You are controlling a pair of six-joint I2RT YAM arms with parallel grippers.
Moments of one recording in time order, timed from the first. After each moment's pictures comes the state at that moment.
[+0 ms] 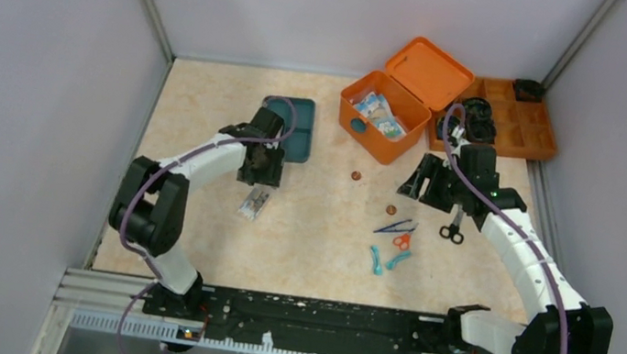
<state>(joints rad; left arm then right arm) -0.39 1.62 1.09 -0.60 -0.12 -0.31 0.22 1.16 0.90 -0.54 -0.29 0.46</state>
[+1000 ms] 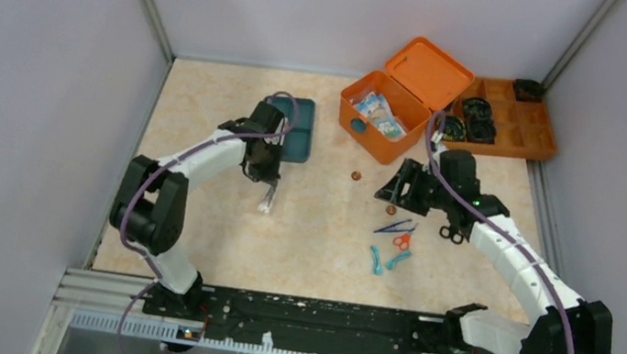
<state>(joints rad) -0.38 1.69 1.13 -0.62 0.00 -0.30 0.32 1.15 0.83 -0.42 -0.35 0.55</state>
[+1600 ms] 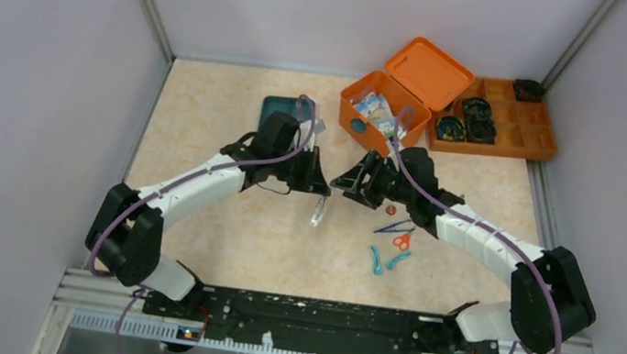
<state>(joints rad) -0.56 1.45 1.01 -0.28 0.48 -0.51 0.58 1.36 0.79 0.09 -0.39 0.99</state>
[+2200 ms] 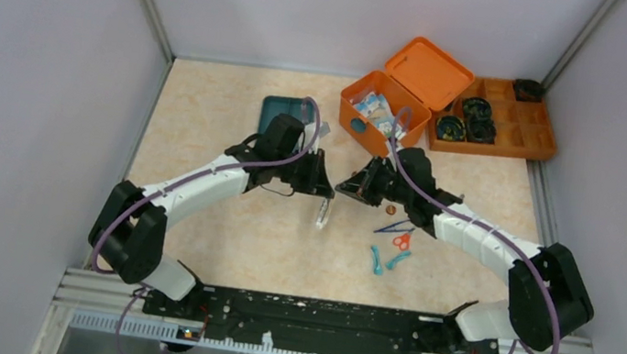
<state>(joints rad) -0.61 1.47 1.01 -0.25 0.47 -0.52 0.60 1.39 0.79 0.10 -0.36 1.01</state>
